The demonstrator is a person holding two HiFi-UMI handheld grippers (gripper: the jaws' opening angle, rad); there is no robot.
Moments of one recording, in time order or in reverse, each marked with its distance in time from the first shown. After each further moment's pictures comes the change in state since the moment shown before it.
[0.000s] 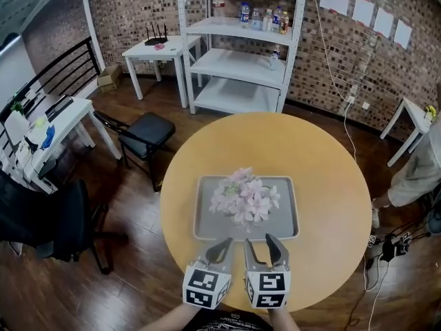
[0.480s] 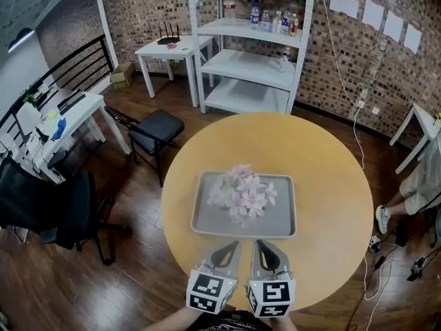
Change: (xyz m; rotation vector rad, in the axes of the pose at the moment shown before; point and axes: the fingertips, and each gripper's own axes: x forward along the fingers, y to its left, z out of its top) left arm -0.008 -0.048 0.002 0.025 -0.019 0.038; right arm -0.045 -0.007 0.012 -0.007 -0.073 0.098
